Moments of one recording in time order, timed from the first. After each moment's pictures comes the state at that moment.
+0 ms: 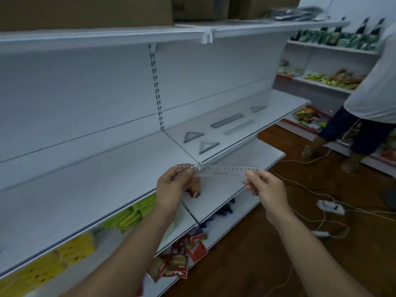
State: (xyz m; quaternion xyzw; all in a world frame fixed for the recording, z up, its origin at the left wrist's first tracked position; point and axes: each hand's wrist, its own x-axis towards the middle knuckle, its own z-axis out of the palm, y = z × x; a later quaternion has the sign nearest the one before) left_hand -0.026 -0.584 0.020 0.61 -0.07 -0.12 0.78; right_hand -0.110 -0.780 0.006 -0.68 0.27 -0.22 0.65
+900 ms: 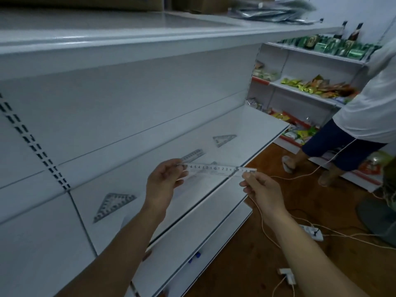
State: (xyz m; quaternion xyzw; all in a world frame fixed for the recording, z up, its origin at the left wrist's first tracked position) left_hand 0.214 -0.876 0.003 0.60 -0.08 -0.15 0.78; right_hand 0.093 -1.076 0.002 -0.66 0.31 -0.23 0.64
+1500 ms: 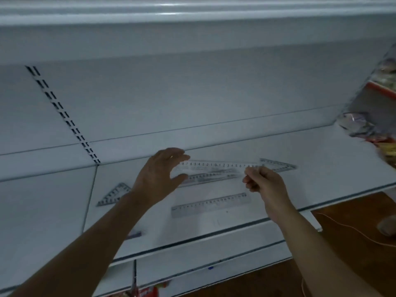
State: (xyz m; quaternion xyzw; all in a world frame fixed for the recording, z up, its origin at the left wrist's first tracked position) left_hand 0.297 -0.885 -0.015 0.93 -0.21 0.18 0.23; right_hand 0.266 -1.160 -0.015 -0.70 0.11 -0.02 0.70
